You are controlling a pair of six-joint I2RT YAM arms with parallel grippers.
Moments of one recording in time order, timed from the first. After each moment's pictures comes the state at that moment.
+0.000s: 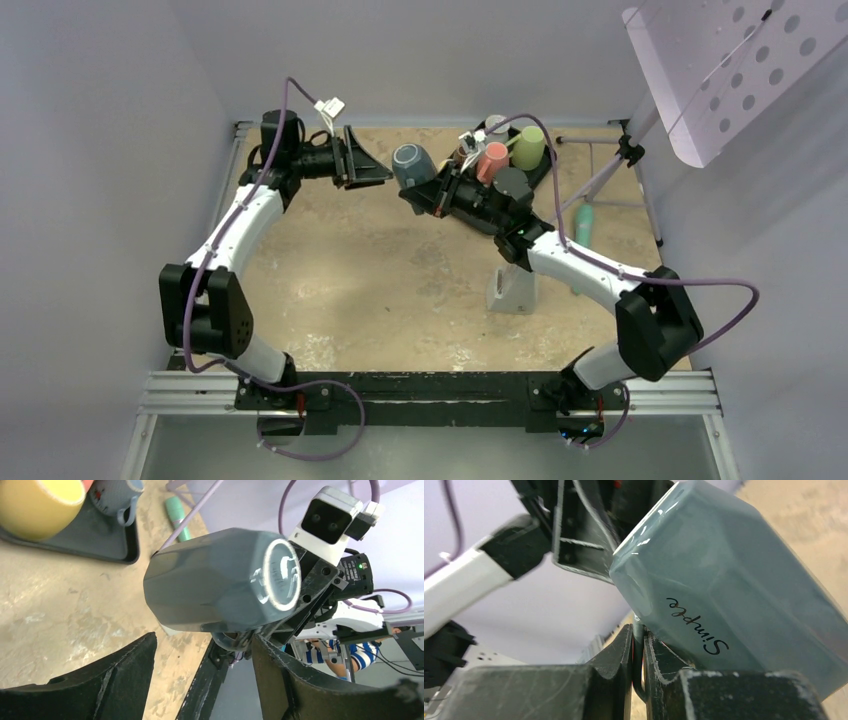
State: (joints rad) left arm -0.13 1.53 1.30 -0.12 1.09 -0.71; right arm 0.63 1.47 1.01 0.60 -0.45 0.79
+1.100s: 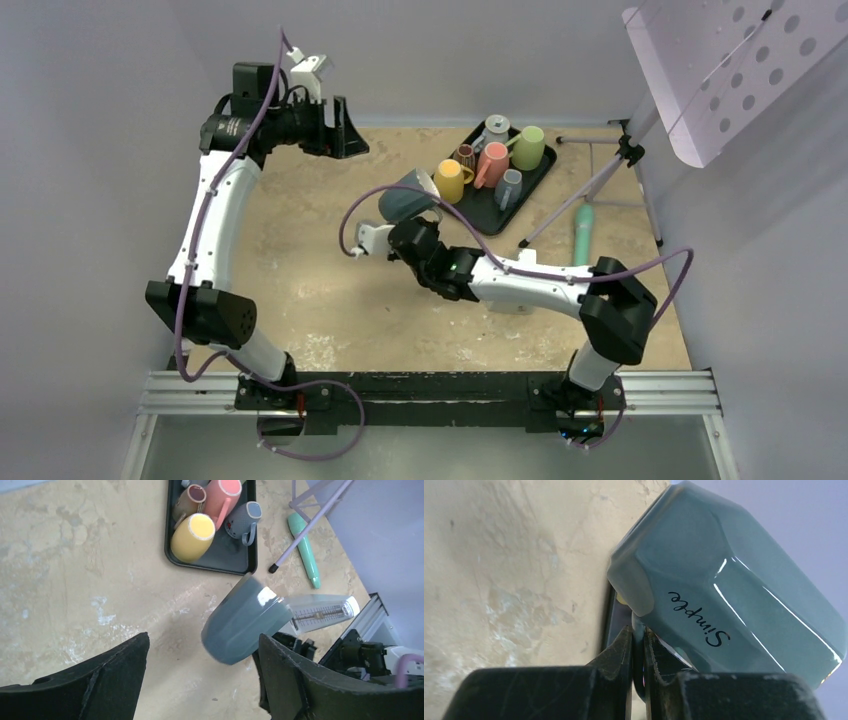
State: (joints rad) left arm -0.10 1.61 1.84 -0.86 0.64 -0.10; right arm 1.05 1.64 1.18 -0.05 0.61 -0.76
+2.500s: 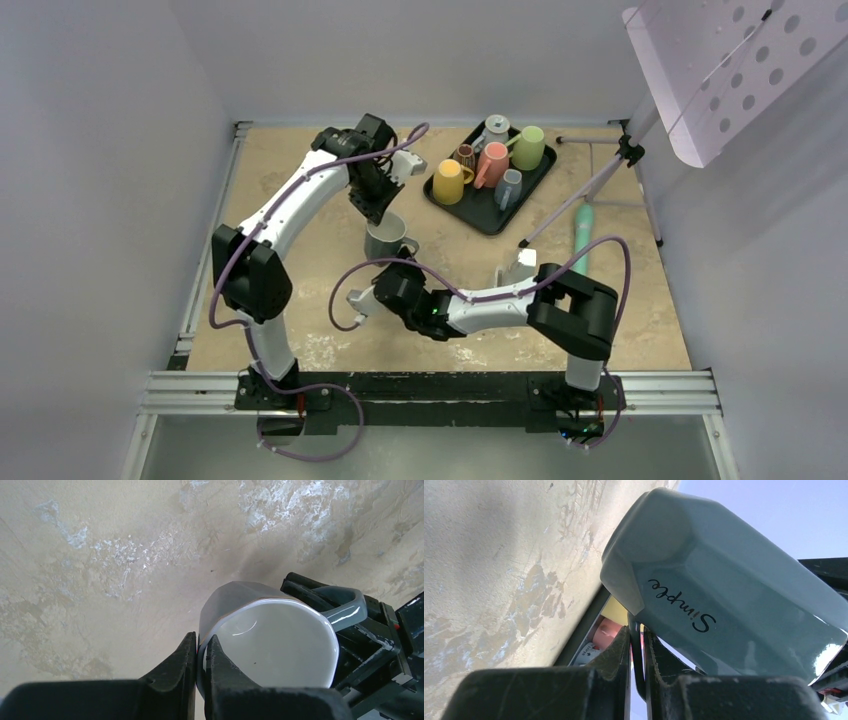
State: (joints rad) left arm -0.48 1.86 1.83 -1.24 0.16 0.33; right arm 1.22 1.81 0.98 0.27 0.75 -1.36
